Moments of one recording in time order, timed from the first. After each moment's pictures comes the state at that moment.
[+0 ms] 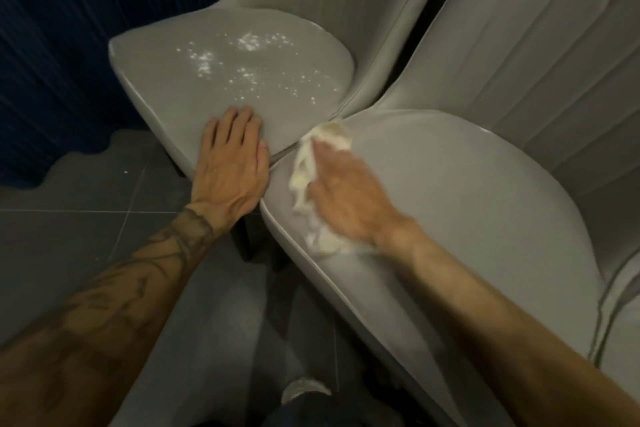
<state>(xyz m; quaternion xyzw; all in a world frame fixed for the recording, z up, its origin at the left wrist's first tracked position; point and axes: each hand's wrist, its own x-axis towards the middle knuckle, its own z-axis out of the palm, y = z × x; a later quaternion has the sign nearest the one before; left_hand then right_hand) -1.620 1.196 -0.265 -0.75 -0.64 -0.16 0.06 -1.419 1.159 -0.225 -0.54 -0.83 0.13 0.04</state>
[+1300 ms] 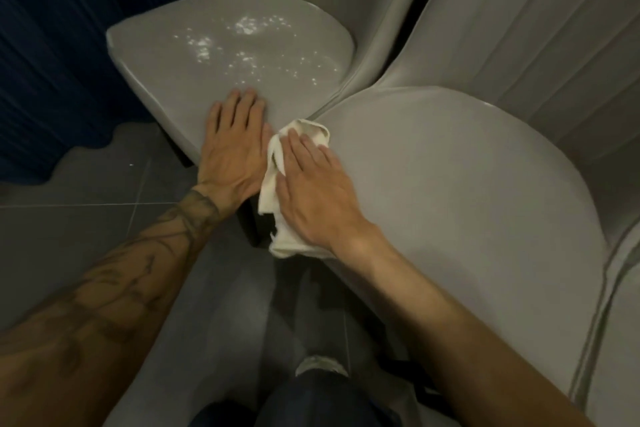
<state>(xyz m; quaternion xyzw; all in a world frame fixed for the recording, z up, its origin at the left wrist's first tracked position) -1.625 1.198 -0.270 -0.77 -0.62 -0.15 0.06 -1.471 1.127 -0.240 -0.56 -0.82 0.05 0.06</state>
